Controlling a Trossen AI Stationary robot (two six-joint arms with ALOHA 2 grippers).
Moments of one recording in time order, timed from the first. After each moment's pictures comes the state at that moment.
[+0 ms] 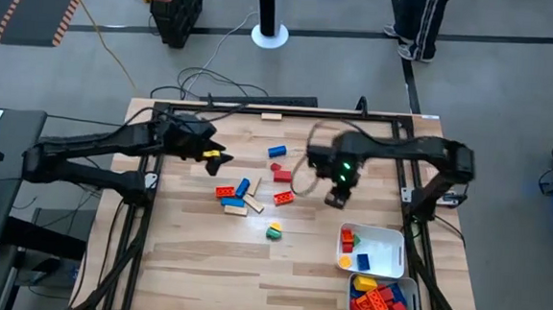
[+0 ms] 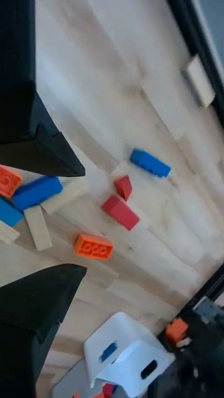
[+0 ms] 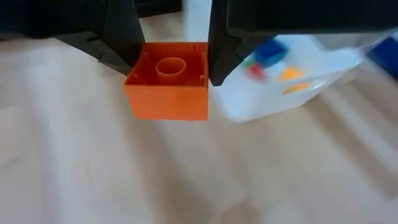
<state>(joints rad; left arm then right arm) 0.29 0.99 0.89 -0.52 -0.05 -0.50 -0.14 1.65 1.34 -1.40 -0.19 0.28</state>
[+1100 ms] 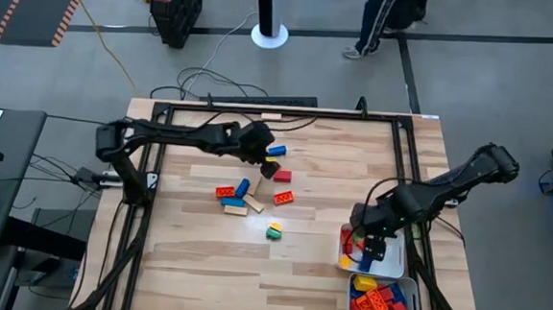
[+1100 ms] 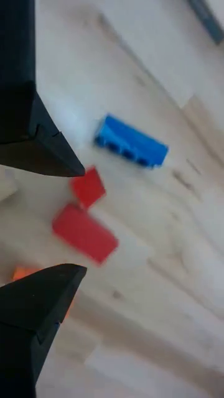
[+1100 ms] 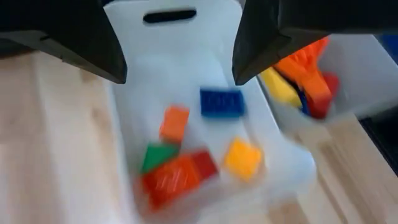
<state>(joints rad) 0.29 1.70 1.21 -0.35 -0.06 -0.43 0.44 1.25 1.04 -1.22 -0.13 0.84</state>
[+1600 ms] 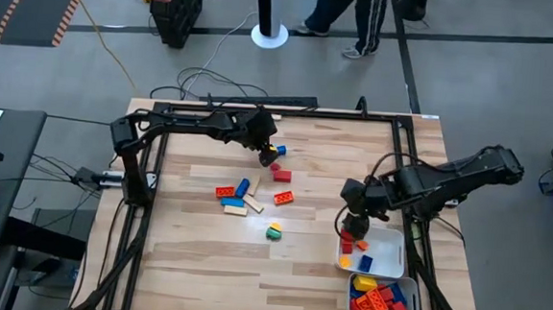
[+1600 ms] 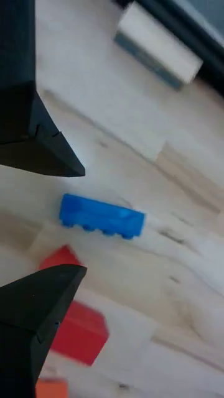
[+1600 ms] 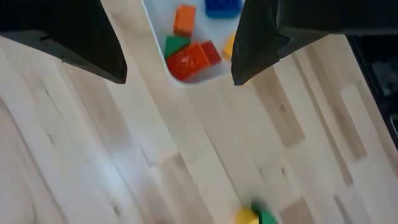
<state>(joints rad) 0.44 1.83 1.27 -0.33 -0.03 -0.11 0.28 1.22 1.10 -1.05 0.08 0.75</state>
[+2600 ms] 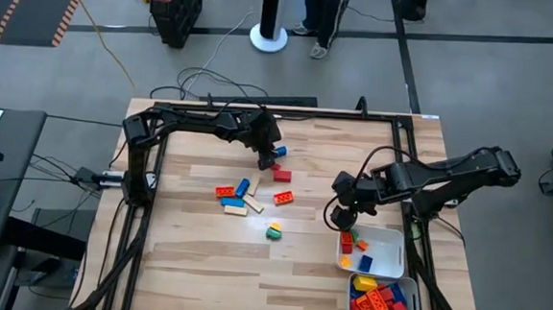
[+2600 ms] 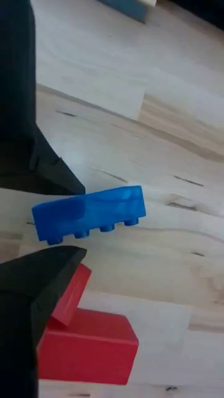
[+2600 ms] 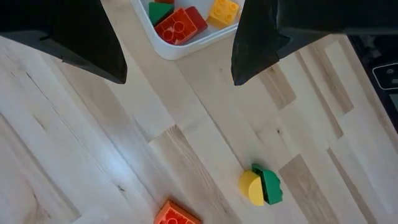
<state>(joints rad) 0.48 1.93 1.27 -0.24 0.13 0.16 0.21 1.26 1.10 -0.95 0.08 0.81</state>
